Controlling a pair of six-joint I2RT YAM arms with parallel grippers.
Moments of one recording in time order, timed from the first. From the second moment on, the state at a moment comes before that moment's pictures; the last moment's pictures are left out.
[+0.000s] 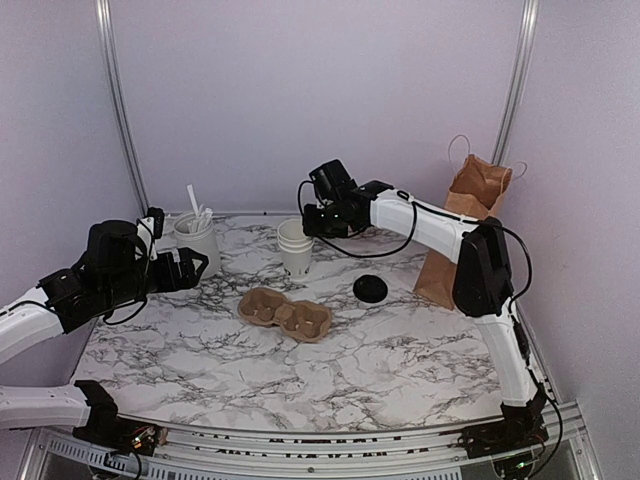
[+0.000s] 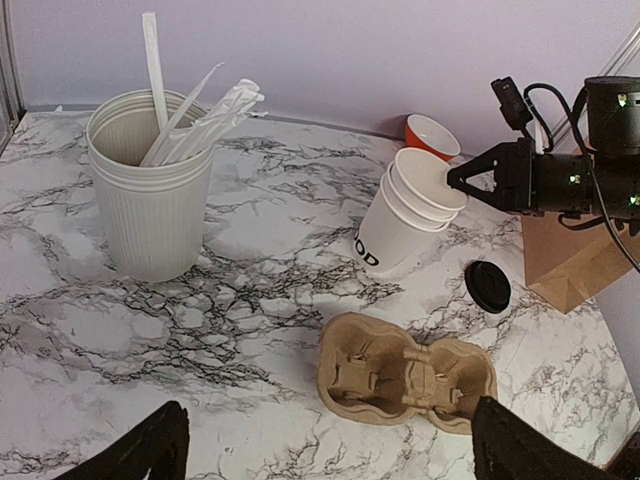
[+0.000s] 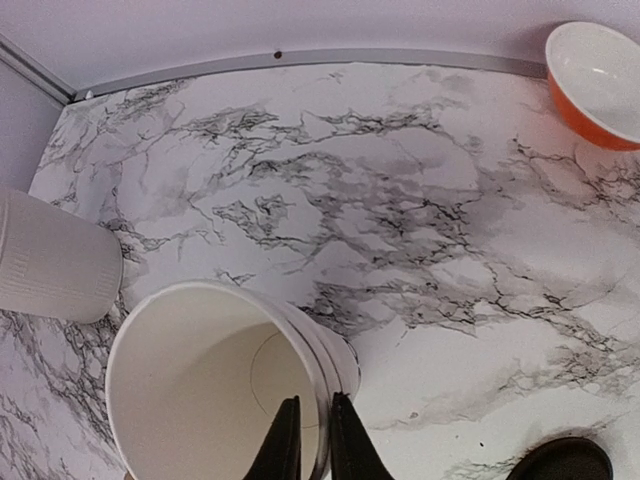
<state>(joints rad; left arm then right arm) -0.60 0.88 0.71 -0.30 -0.16 -0.48 0.73 2.36 2.23 -0.64 0.12 0.55</state>
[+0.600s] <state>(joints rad) -0.60 0.88 0.71 -0.30 -0.16 -0.48 0.73 2.36 2.25 -0.64 0.11 0.55</state>
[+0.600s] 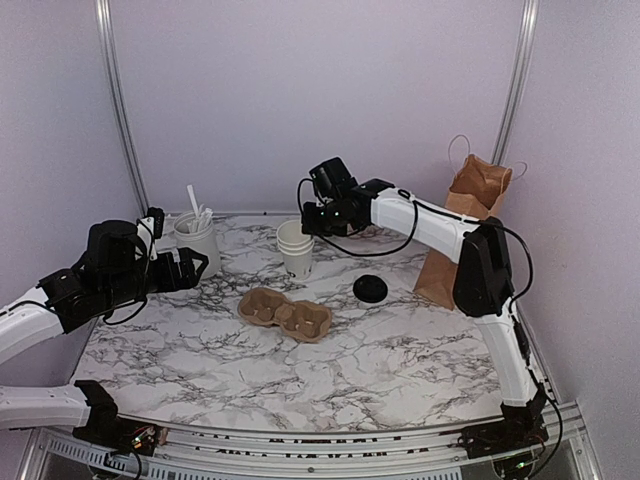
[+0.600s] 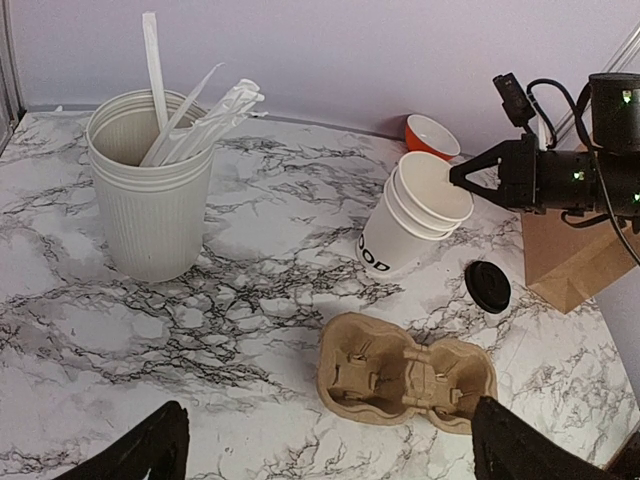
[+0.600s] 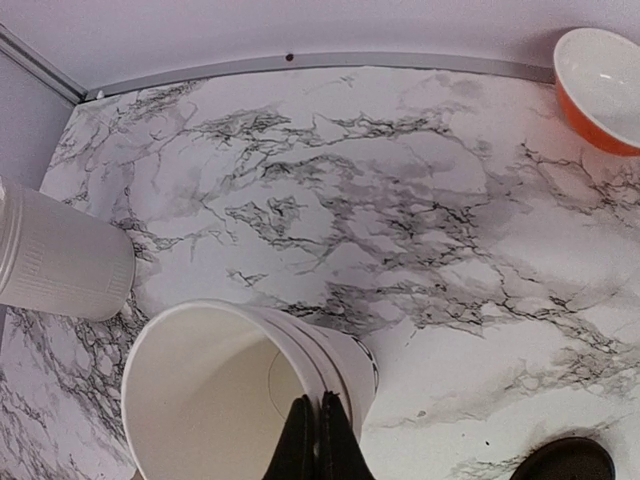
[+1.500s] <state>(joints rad) -0.60 1.23 0.80 -0.06 -0.06 -0.72 0.74 2.25 2.15 -0.55 0.00 0.58</state>
